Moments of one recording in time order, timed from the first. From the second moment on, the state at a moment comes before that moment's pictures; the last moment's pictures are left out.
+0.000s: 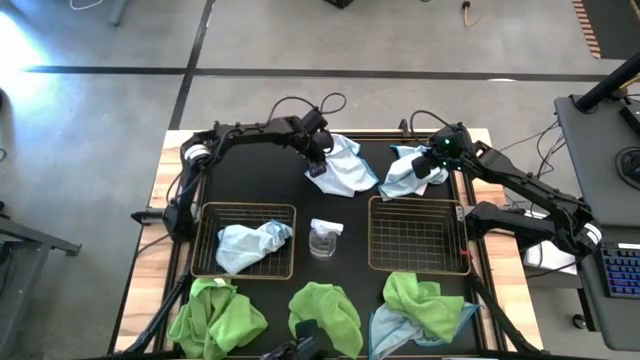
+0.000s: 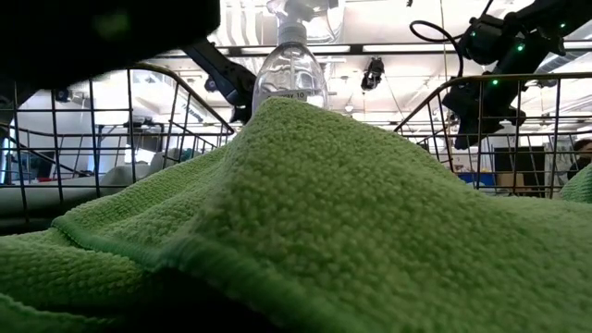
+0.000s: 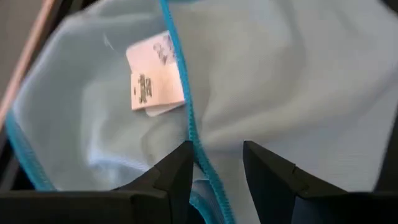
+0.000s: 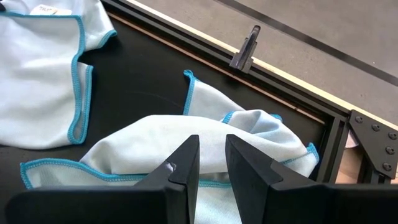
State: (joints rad) left arm 0.59 2.14 1.57 -0.47 0.22 0.31; right arm -0.86 0.89 0.63 -0.54 0.13 0.09
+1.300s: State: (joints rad) left arm 0.59 2.18 1.57 -0.48 0.22 0.24; right arm -0.86 0.89 0.63 -0.54 0.13 0.09
